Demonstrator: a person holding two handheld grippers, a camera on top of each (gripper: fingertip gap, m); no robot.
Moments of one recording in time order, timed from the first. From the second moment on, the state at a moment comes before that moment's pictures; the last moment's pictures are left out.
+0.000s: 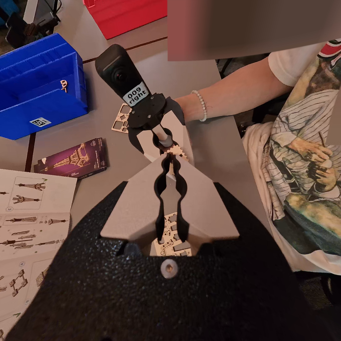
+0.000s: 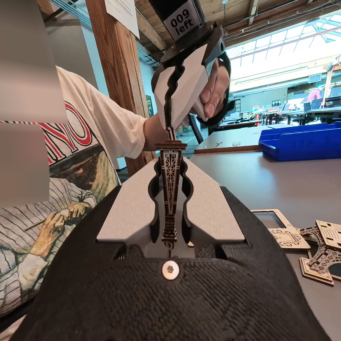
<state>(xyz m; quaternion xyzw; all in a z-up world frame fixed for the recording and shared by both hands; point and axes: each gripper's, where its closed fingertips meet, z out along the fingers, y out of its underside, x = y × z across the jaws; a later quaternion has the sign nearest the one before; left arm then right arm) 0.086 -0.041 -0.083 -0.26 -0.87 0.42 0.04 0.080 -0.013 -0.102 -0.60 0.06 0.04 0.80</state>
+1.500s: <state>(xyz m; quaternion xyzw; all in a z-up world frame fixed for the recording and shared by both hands) 0.080 -0.037 -0.089 -0.31 -0.88 0.37 -0.01 0.078 -0.012 -0.107 -0.62 0.04 0.03 0.78</state>
